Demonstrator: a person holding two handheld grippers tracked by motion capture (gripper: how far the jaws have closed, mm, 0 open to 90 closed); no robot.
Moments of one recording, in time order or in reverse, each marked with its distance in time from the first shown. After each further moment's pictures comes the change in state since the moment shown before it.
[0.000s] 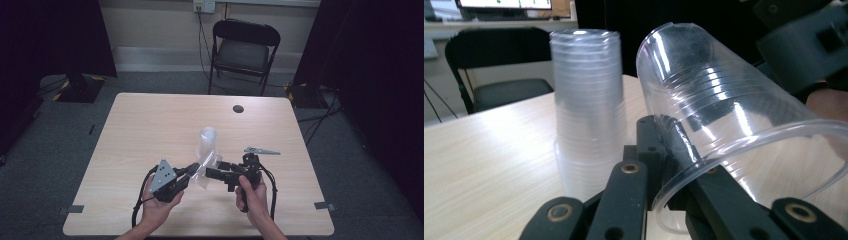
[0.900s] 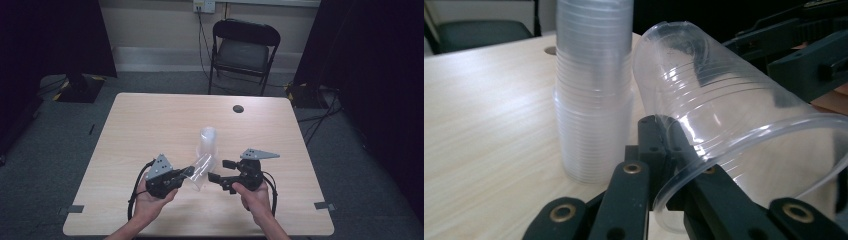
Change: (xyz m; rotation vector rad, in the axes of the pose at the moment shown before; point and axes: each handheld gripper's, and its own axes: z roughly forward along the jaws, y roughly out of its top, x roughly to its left) left arm 0.014 0.006 -0.003 0.196 -0.086 -0.079; right arm 0.007 -0.005 -0.003 0.051 -0.183 -0.262
